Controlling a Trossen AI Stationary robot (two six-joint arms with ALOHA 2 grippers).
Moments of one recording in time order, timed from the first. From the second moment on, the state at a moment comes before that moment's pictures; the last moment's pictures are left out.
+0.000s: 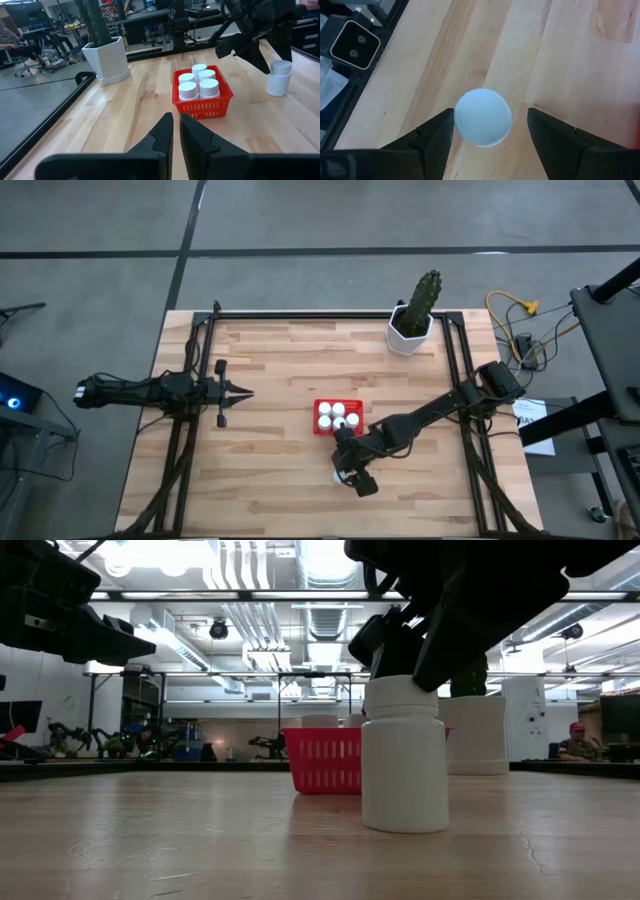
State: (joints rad) left arm -0.07 0.11 0.09 -0.17 -0.17 0.16; right arm 0.38 1.86 1.18 -0.23 -0.13 0.16
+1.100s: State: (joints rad) left arm -0.07 0.11 0.09 -0.17 -0.17 0.16; right arm 0.38 1.96 1.22 -0.21 -0.14 0.16
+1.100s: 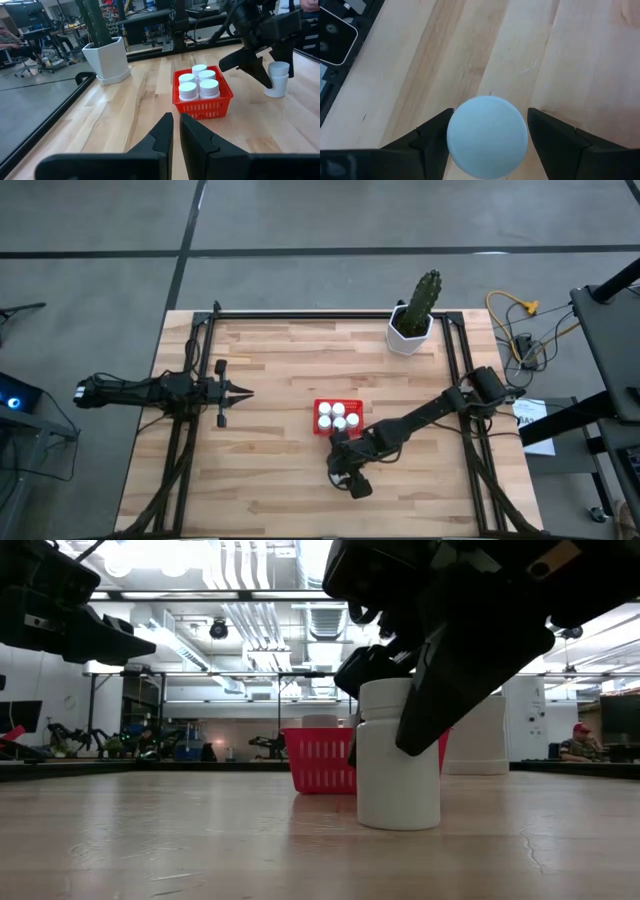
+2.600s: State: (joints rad) left arm -0.07 0.12 0.09 -0.17 -0.17 0.16; right arm 0.08 1.59 1.14 -0.50 0.08 -0.01
